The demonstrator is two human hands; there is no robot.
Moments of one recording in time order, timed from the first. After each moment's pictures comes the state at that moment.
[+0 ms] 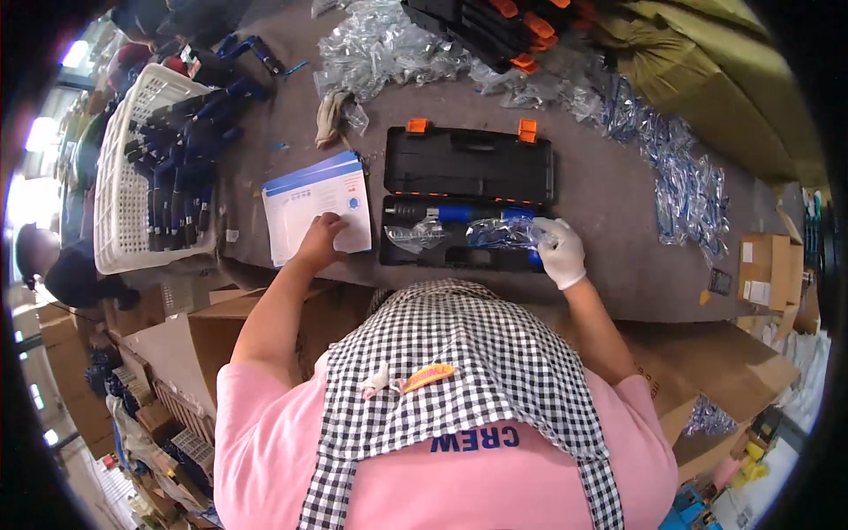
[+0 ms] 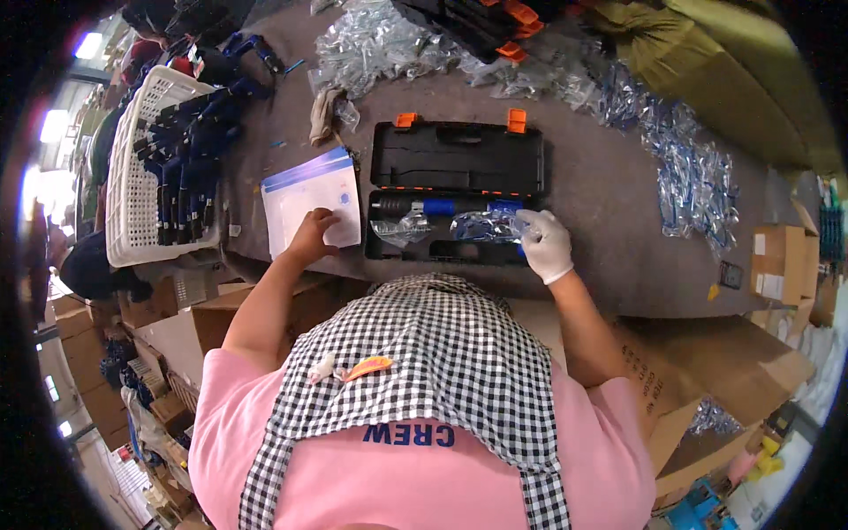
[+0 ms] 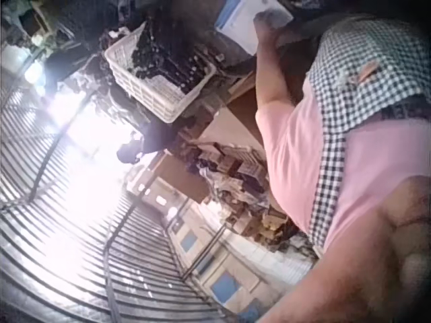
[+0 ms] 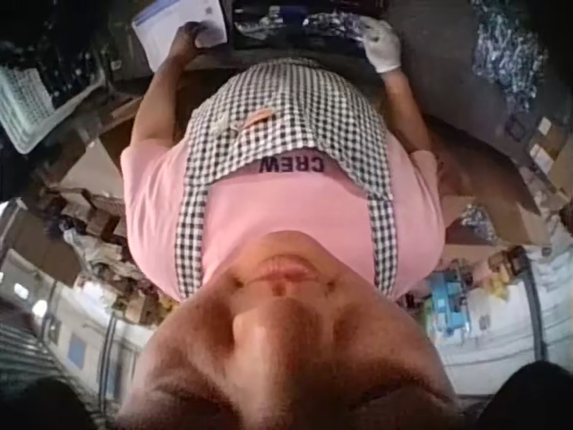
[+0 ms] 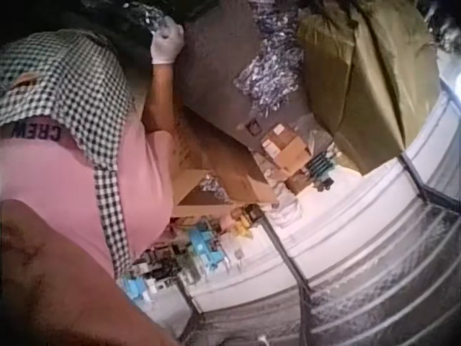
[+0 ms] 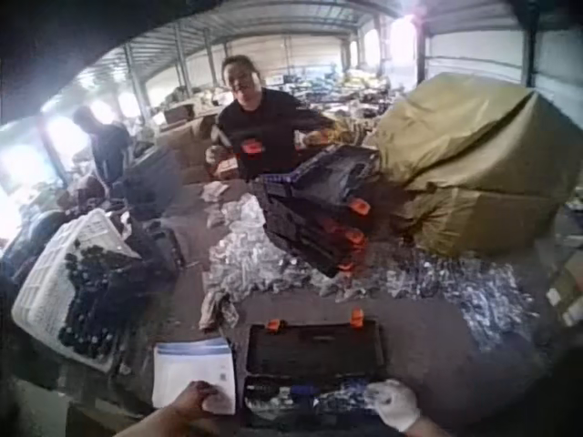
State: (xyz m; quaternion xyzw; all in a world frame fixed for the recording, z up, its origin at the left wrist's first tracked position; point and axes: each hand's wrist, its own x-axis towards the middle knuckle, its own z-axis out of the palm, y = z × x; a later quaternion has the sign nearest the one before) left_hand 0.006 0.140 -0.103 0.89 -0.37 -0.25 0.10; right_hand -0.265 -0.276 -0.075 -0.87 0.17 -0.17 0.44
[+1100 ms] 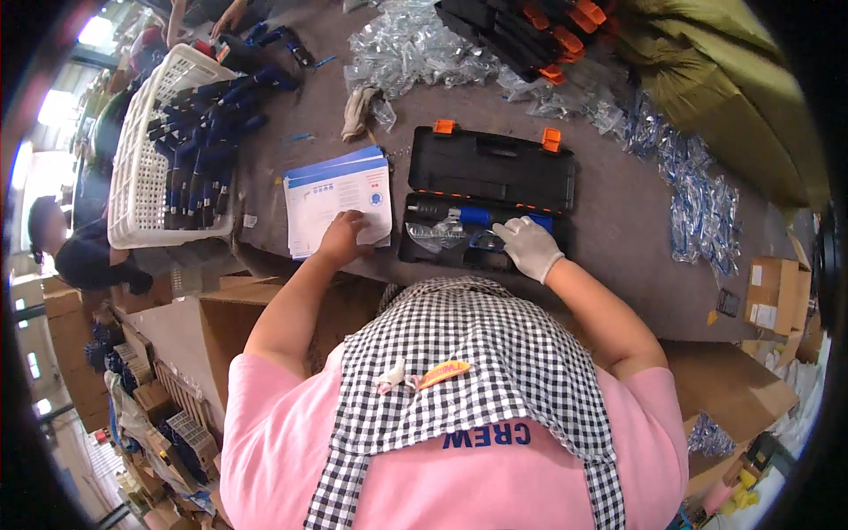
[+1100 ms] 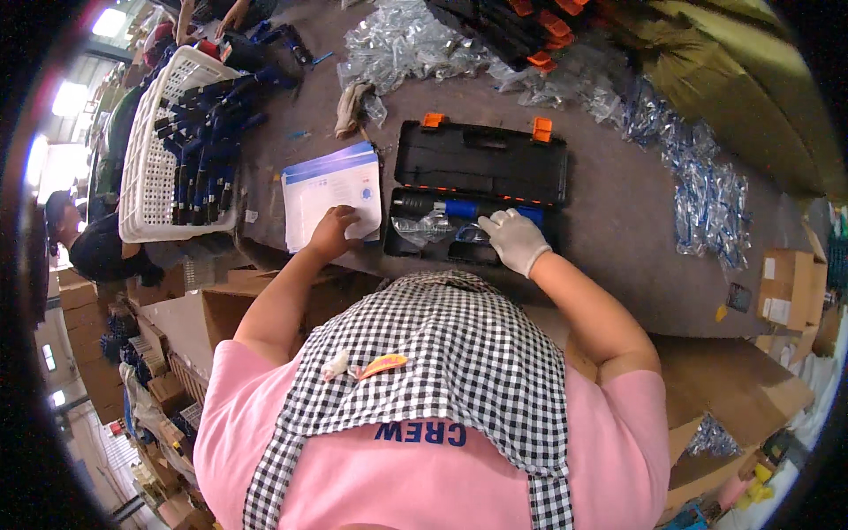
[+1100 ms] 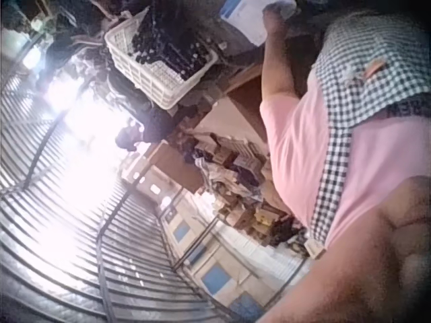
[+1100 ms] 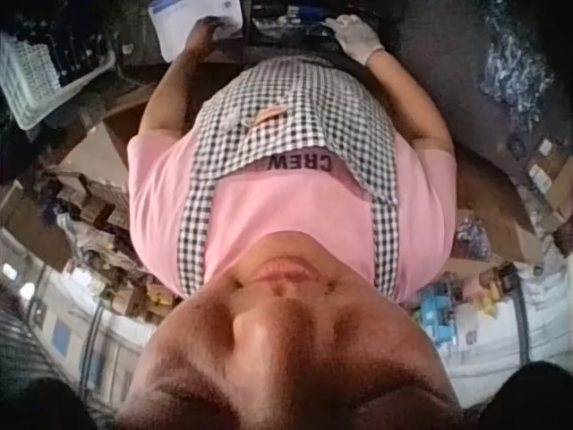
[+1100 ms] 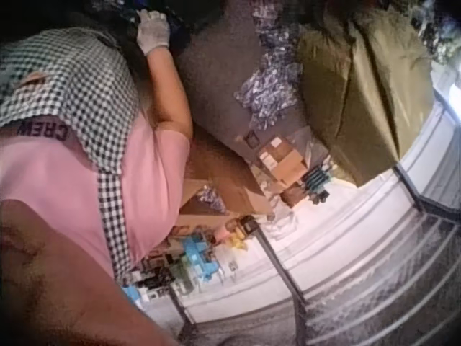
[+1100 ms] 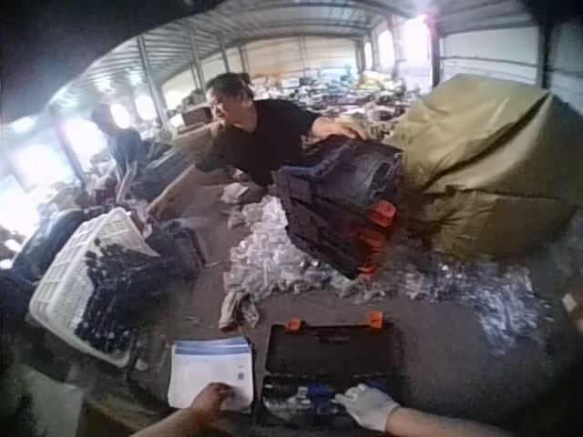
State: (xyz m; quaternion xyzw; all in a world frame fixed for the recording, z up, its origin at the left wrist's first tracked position) left_hand -0.015 0.131 -0.093 0.90 -0.36 -0.21 0.10; right_hand -0.209 -0.238 -0.084 -0.97 -0.12 0.02 0.19
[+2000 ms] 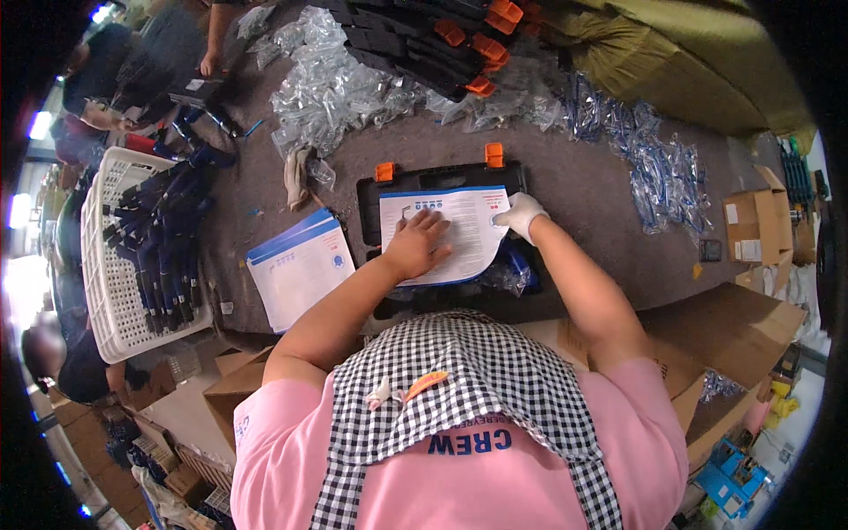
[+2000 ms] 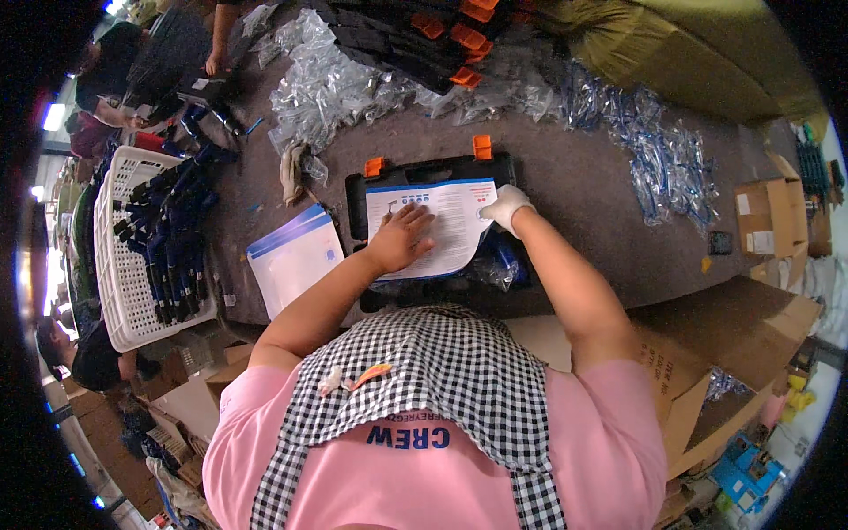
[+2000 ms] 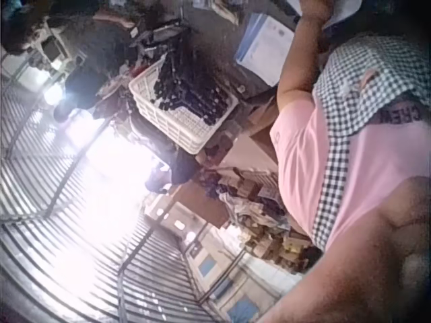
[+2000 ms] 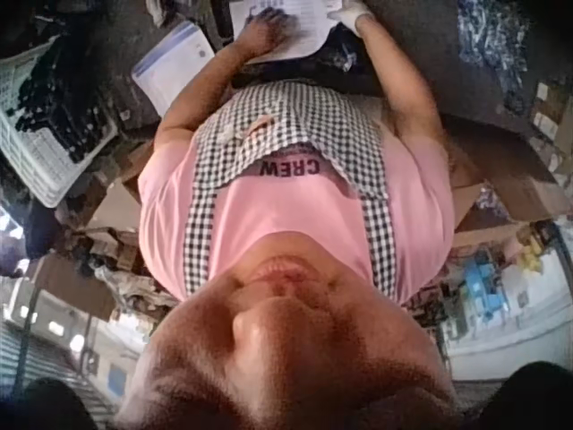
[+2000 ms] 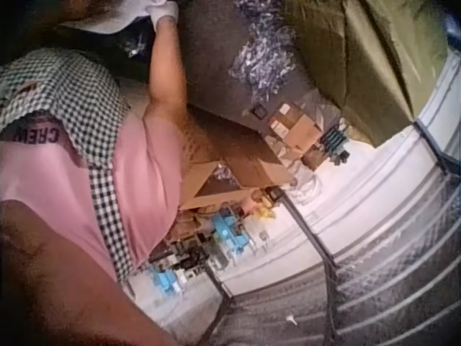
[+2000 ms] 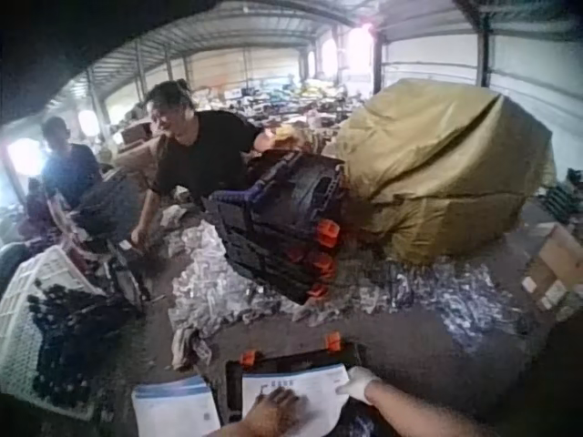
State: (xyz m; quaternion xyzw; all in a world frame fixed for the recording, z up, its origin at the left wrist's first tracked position) left_hand -0.026 -0.087 -0.078 0.77 -0.55 -0.28 0.17; right_hand -0.151 -0.330 -0.093 -0.78 0.36 0.18 0.47
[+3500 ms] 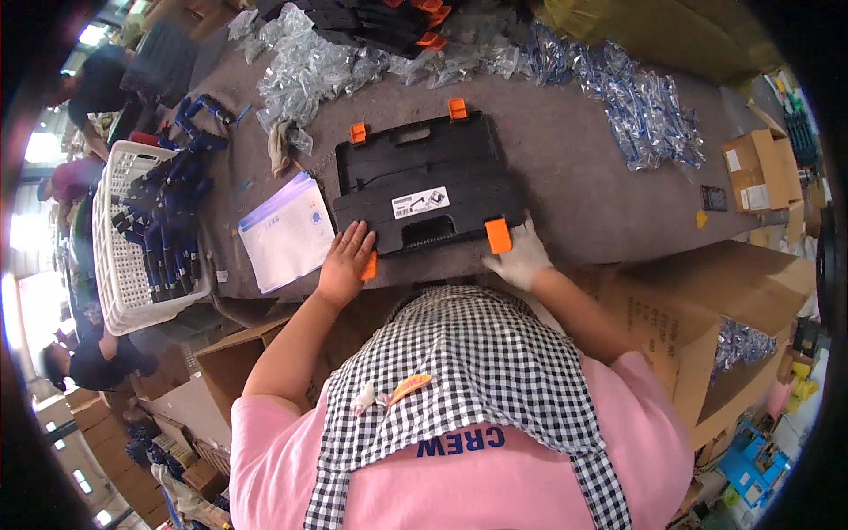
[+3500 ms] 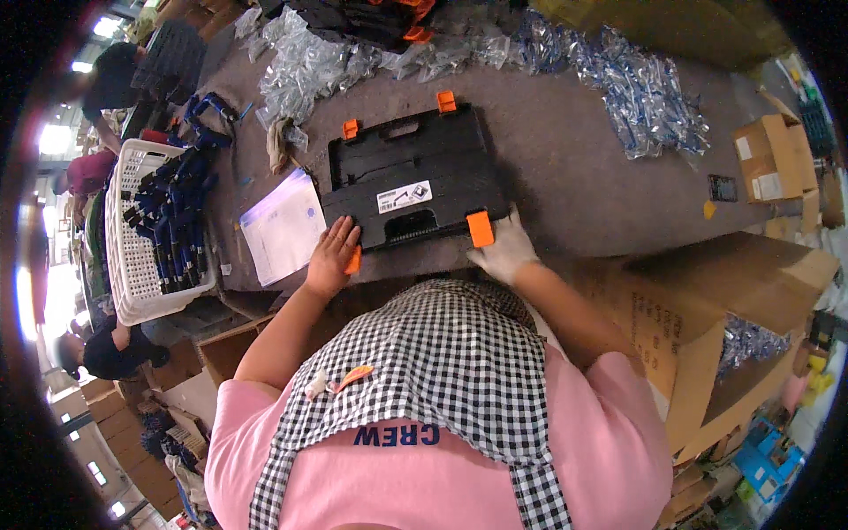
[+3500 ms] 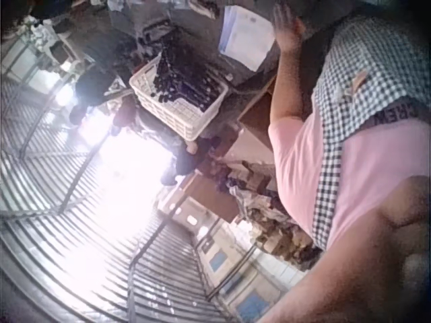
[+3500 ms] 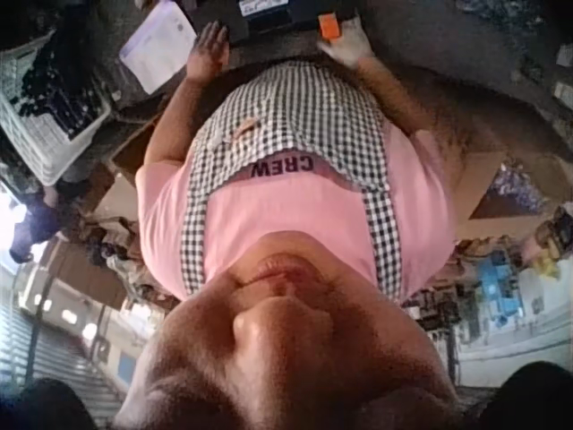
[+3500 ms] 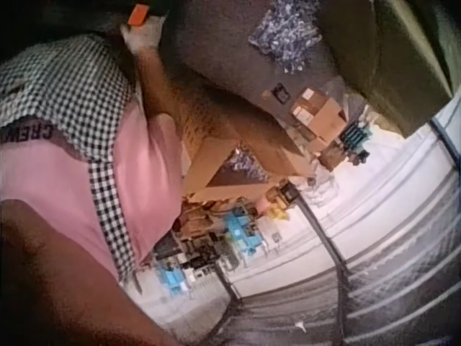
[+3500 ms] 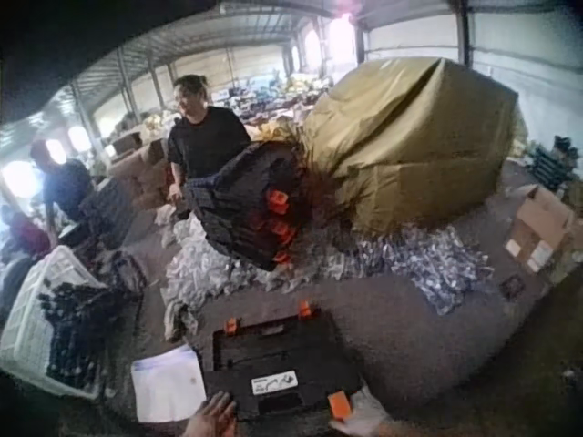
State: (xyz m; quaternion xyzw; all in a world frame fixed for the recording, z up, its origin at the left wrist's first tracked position) left_hand -0.103 0.067 -0.074 0.80 -0.60 -0.04 -0.03; right_hand -0.334 -0.231 -0.070 -0.99 0.08 -0.02 0.09
